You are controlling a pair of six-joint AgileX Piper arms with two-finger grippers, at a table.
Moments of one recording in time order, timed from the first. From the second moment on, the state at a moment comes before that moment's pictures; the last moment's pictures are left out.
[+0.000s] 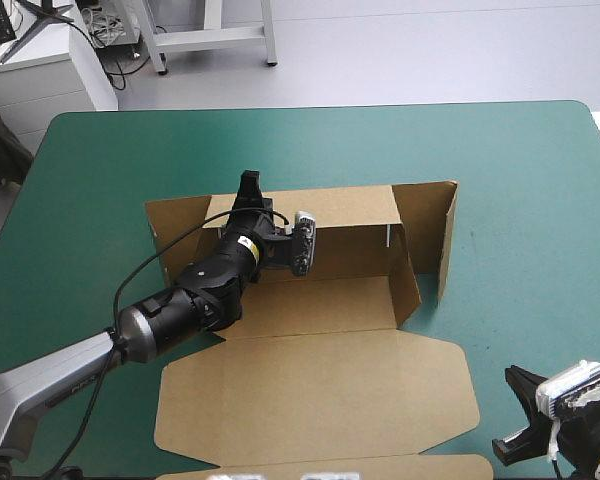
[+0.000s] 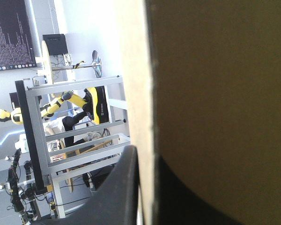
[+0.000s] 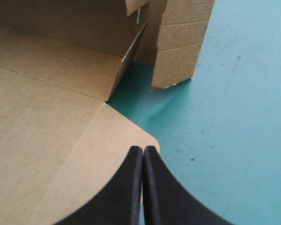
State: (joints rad) left arm -0.85 1.48 -1.05 1.20 0.53 0.01; right arm 0.52 0.17 -0.50 -0.09 0.86 0.06
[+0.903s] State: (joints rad) left arm -0.94 1.41 -1.03 1.15 0.63 0.00; right arm 0.52 0.23 -0.58 -0.08 0.87 0.15
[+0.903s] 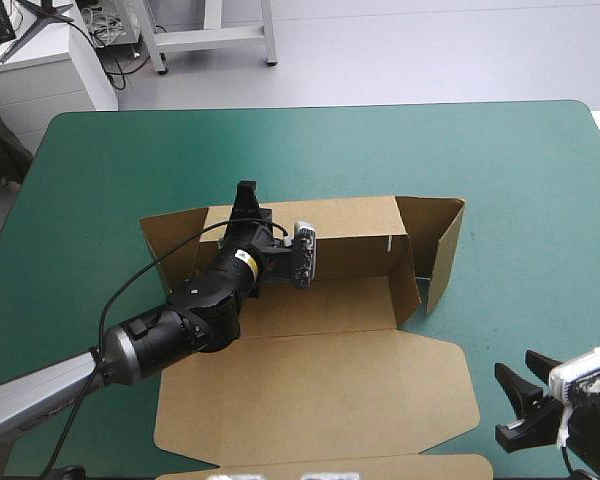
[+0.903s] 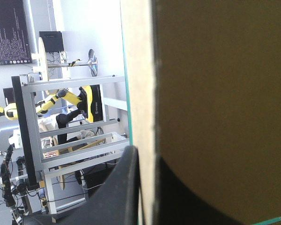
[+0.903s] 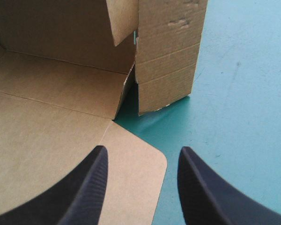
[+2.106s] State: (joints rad) left arm -1.02 1.40 -1.03 1.13 0.74 0.00; right arm 0.24 1.53 -1.69 0.14 1.03 -0.18
